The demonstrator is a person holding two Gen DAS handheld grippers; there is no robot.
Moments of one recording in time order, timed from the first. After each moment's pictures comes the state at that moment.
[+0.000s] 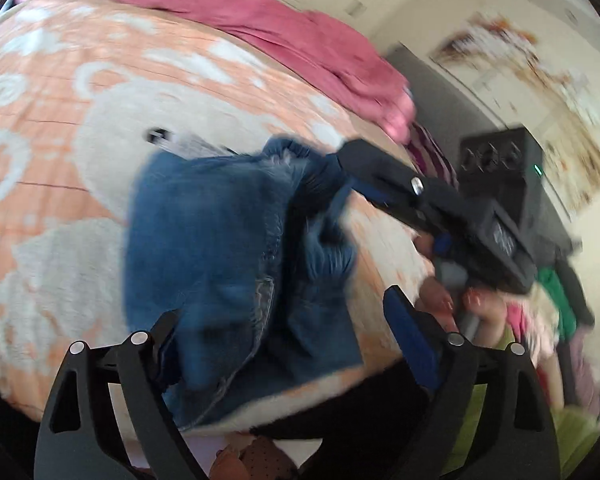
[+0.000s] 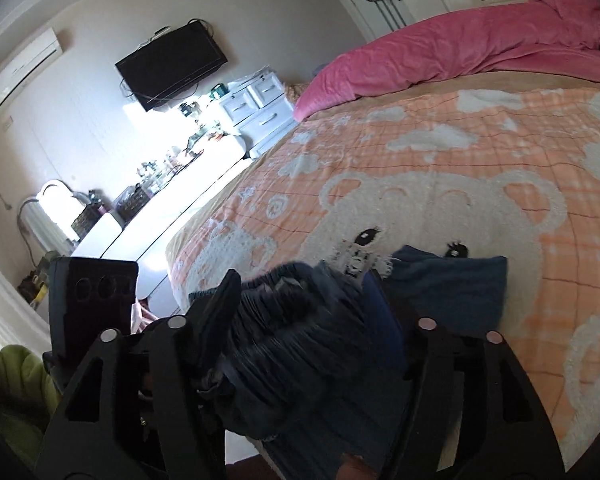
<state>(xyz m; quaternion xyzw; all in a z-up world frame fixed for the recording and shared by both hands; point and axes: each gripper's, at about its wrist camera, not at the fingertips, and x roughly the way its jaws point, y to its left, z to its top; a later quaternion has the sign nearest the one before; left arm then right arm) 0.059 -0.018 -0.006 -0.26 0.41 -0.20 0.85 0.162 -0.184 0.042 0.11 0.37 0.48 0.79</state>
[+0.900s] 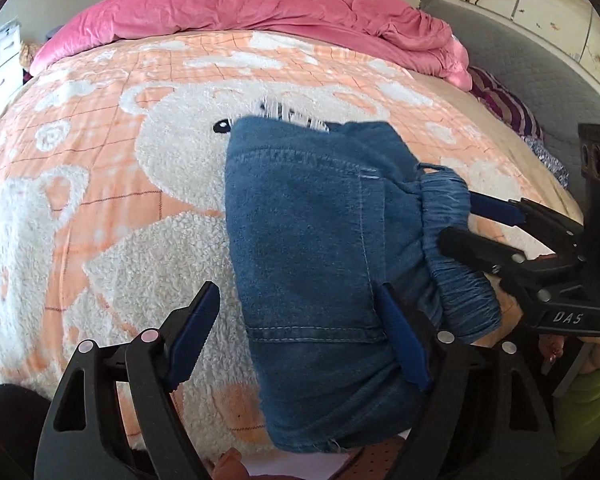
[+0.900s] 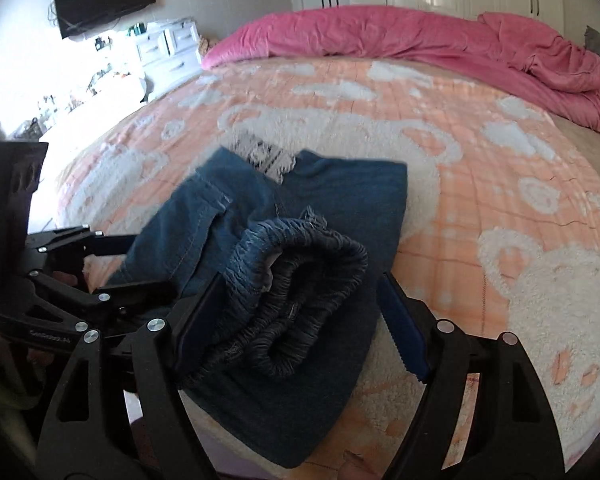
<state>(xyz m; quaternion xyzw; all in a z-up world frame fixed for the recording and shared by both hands) 0.061 -0.014 -0.037 -0.09 0.44 -0.06 0.89 0.097 -0.185 0.003 -0.06 0.38 0.31 0.87</state>
